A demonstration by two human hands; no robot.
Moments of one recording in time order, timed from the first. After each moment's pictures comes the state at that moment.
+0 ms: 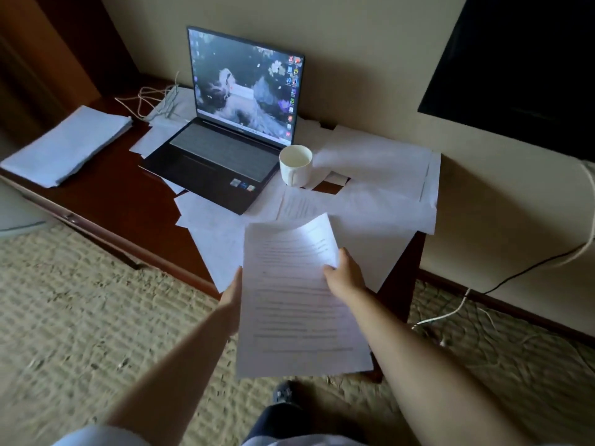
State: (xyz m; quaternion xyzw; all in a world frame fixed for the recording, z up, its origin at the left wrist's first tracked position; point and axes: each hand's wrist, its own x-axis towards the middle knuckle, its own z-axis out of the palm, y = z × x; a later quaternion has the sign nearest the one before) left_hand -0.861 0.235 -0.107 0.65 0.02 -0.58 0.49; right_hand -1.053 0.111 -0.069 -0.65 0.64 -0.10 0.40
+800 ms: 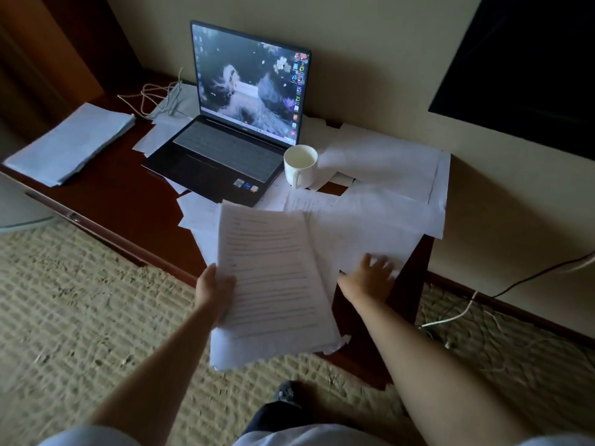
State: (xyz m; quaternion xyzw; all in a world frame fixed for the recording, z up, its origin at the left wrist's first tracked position) left_hand -0.846 0.234 -0.063 0.86 -0.19 -0.27 0.40; right_hand -1.066 0.091 -0.093 -0.67 0.71 0.07 0.19
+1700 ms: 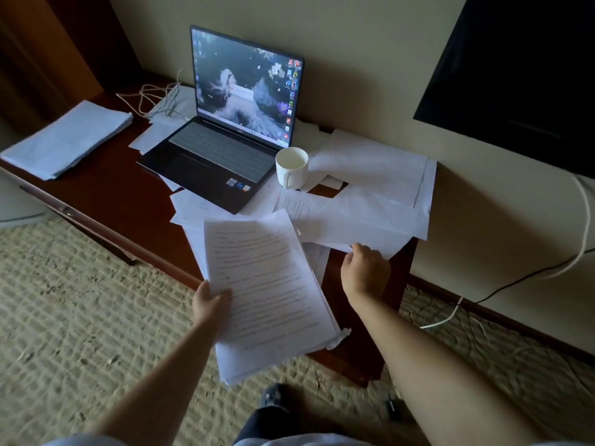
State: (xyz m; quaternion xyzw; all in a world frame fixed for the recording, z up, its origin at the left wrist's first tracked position) left_hand -0.885 0.254 -0.081 0.82 -0.07 -0.29 0.48; right_hand -1.082 0.097 -0.044 -0.75 0.64 -0.15 0.09
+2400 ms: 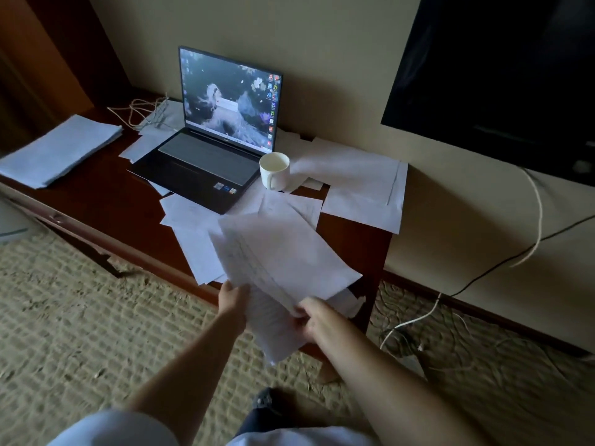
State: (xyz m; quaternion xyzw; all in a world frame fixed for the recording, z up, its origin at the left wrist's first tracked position) left_hand -0.940 0.238 -0.070 0.71 -0.01 -0.43 0.55; right_hand -1.075 0.185 -0.051 -0.07 0.62 -0.17 0.76
